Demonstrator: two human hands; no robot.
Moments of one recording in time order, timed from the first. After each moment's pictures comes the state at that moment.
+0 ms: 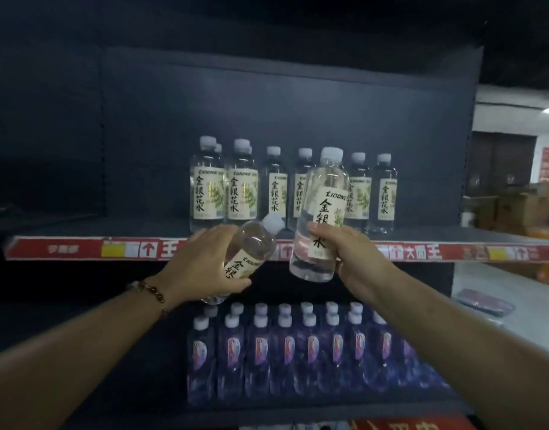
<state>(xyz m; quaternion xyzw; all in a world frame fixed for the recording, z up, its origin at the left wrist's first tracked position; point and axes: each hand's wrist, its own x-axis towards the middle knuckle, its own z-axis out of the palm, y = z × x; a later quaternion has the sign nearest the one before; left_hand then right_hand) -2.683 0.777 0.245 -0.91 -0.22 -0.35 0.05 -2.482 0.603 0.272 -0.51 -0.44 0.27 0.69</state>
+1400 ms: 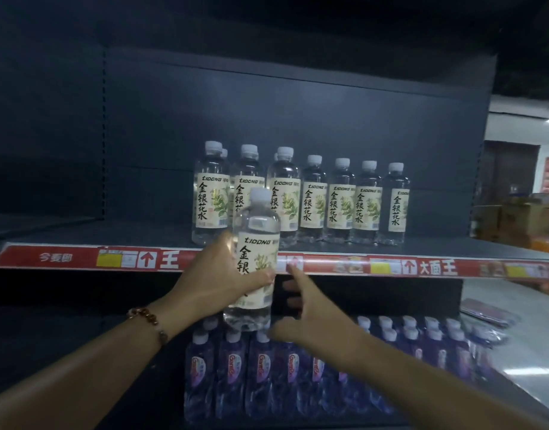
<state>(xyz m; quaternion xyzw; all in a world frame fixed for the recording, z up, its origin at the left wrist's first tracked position) -2.669 0.763 0.244 -0.85 -0.24 -0.41 -0.22 -2.538 0.607 0.231 -0.61 -0.60 0.21 0.47</state>
